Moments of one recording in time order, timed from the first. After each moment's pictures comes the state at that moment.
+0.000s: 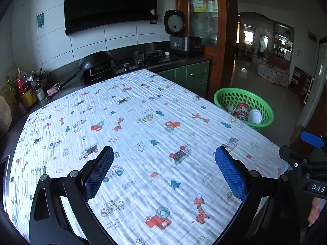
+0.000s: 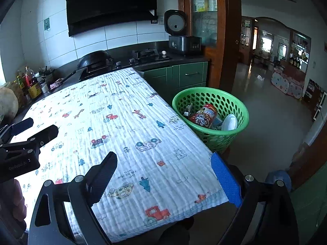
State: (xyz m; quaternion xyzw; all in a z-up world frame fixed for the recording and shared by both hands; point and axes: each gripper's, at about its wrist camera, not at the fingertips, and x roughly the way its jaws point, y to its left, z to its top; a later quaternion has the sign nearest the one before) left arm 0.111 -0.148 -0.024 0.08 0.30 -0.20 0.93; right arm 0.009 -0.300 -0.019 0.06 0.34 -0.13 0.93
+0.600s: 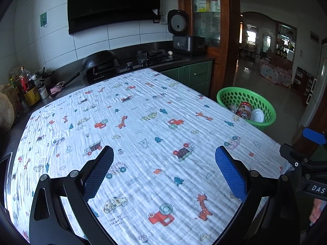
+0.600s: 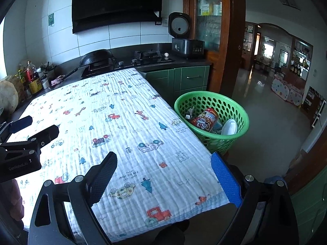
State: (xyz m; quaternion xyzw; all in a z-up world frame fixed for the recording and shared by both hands) left arm 0.109 -0.143 -0.025 0.08 0.30 -0.19 0.93; right arm 0.007 -0.292 -0.017 0.04 0.33 -0.13 0.93
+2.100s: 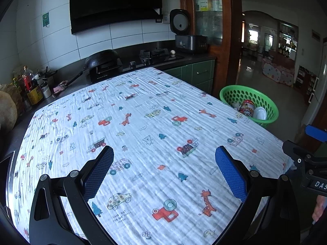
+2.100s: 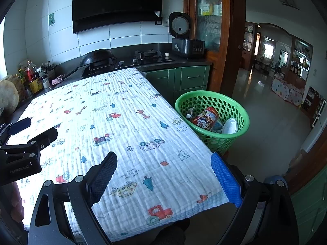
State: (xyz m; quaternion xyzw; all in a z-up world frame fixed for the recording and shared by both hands) left arm 0.103 -0.140 -0.027 0.09 0.30 -0.18 0.93; right arm 0.006 -0.291 -0.019 0.04 0.33 -0.13 0.93
